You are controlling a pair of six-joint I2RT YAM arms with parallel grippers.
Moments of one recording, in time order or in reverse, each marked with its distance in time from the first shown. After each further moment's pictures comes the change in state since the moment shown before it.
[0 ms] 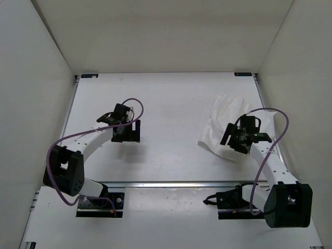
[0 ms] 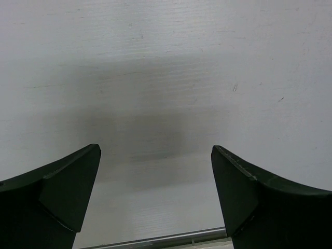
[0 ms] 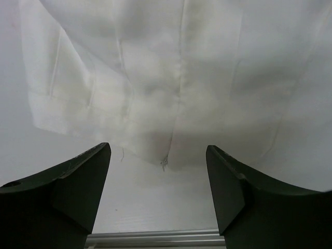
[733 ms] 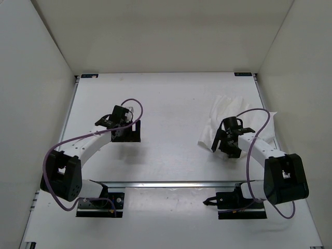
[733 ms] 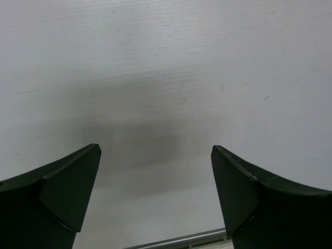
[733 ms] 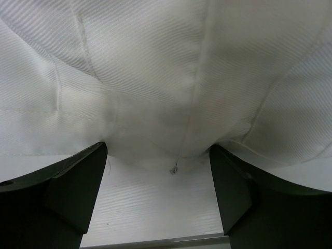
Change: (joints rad) left arm -0.002 -0.055 -0.043 0.055 0.020 0.002; right arm 0.174 0.229 -0.017 0.013 0.118 0.128
